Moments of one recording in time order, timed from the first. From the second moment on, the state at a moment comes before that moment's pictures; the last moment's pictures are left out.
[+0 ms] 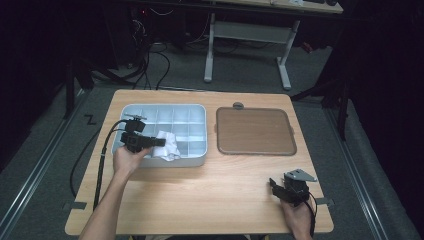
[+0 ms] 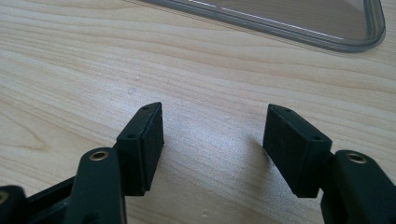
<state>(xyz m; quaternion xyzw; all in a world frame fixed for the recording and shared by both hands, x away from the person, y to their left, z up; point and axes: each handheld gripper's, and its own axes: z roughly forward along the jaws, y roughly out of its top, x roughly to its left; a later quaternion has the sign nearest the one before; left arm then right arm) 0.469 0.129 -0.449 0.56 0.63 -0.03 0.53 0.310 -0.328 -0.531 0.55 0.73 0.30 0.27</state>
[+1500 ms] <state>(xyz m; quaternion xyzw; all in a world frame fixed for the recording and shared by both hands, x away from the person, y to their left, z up) 0.468 0.113 -0.478 0.64 0.62 0.07 0.45 0.311 -0.330 -0.531 0.55 0.73 0.30 0.26</state>
